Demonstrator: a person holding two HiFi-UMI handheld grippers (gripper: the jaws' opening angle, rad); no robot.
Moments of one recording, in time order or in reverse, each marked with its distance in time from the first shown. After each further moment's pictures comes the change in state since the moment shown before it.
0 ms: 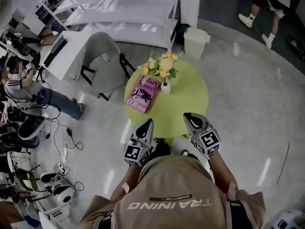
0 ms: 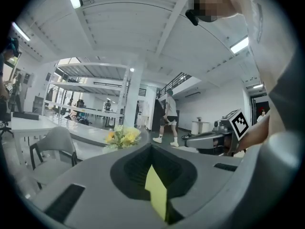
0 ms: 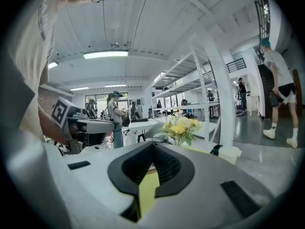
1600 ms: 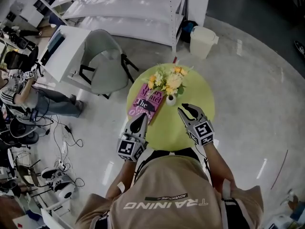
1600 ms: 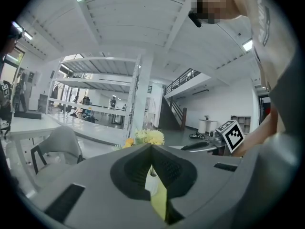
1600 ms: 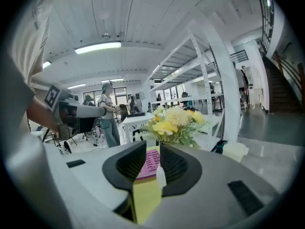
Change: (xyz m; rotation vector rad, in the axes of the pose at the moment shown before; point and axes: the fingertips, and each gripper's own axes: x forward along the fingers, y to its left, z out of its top) left arm 0.090 0.117 0.028 -0.029 0.042 0.065; right arm 0.149 -0.086 -0.001 0.030 0.084 0.023
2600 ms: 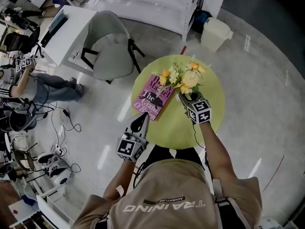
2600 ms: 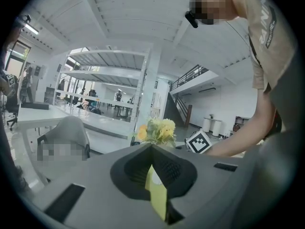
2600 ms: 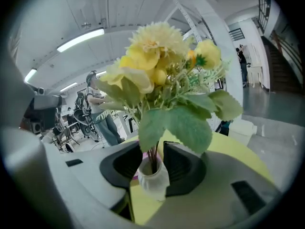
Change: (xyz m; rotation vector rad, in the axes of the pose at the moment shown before) left arm -0.009 0.053 -0.042 -0.050 0.064 0.044; right arm 0.140 -0.041 -0.076 0.128 0.178 0.014
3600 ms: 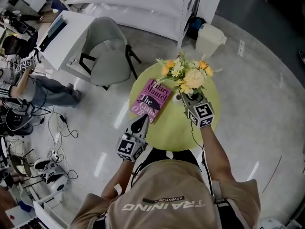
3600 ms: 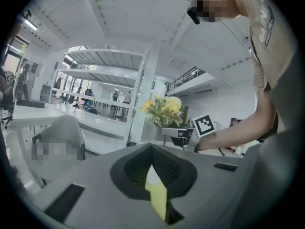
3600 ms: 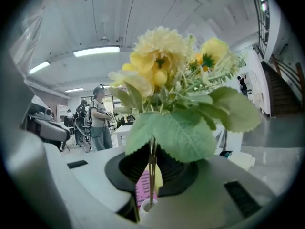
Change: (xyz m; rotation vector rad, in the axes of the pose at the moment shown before) left arm -0.011 -0.012 -0.005 -0.002 -0.011 -0.049; right arm -0.058 0.030 0.099 -0.141 -0.288 -0.030
